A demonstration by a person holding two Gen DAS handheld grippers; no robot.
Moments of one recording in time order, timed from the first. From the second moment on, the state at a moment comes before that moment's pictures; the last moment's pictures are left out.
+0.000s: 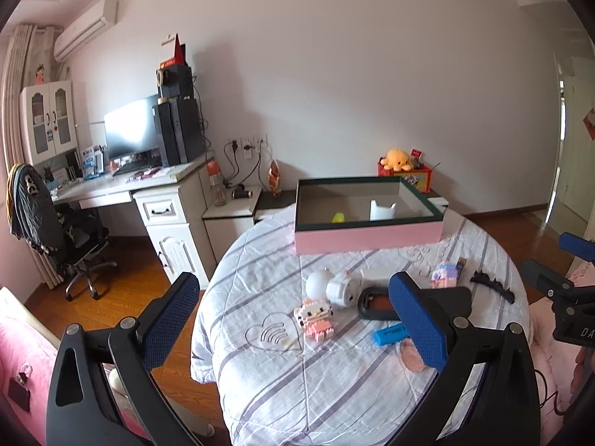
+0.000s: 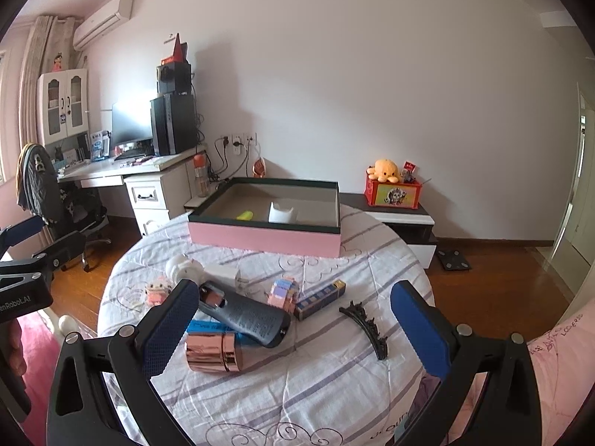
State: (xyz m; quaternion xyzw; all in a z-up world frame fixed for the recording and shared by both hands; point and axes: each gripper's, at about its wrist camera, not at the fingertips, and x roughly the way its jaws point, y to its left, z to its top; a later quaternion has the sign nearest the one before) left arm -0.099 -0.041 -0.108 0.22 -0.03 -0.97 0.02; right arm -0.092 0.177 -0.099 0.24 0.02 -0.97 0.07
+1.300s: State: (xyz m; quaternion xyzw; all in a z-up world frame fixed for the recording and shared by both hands) left arm -0.160 0.076 -0.226 0.39 -0.03 -0.92 -0.08; right arm -0.132 0.254 -0.180 0.33 -0.04 -0.94 0.05
